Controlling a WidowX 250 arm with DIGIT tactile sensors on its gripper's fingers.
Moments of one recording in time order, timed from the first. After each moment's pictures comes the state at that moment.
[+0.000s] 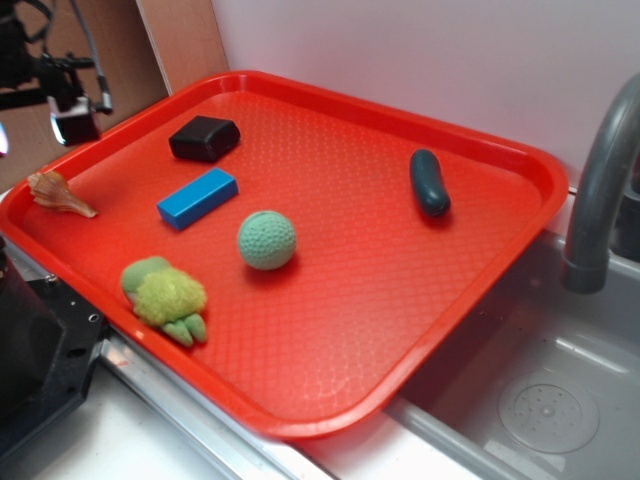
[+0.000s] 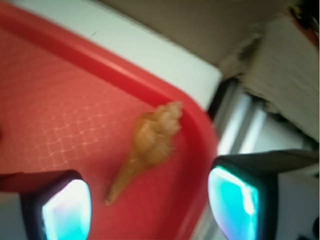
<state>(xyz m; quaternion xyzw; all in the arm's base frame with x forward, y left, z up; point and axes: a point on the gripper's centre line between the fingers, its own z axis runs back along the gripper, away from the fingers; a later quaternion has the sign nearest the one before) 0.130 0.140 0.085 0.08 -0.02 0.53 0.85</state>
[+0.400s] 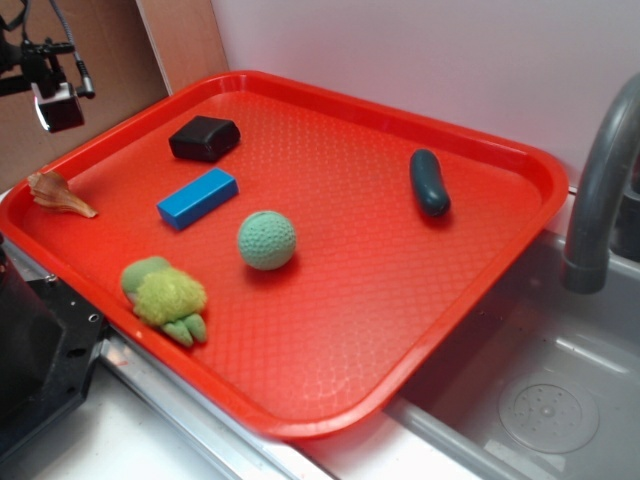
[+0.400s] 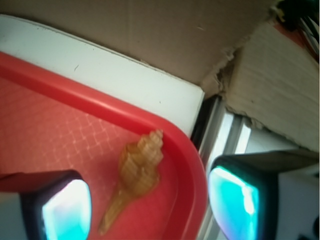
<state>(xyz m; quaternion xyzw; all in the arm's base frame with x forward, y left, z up) 0.135 0.161 0.080 0.08 -0.04 0.54 0.83</state>
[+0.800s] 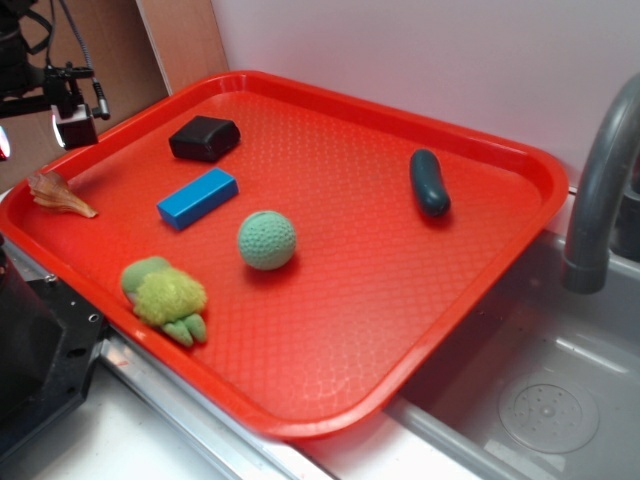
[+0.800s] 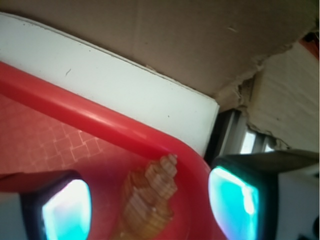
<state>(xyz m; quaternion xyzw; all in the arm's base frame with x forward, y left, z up) 0.144 0.169 0.056 0.10 -0.03 0.53 0.84</state>
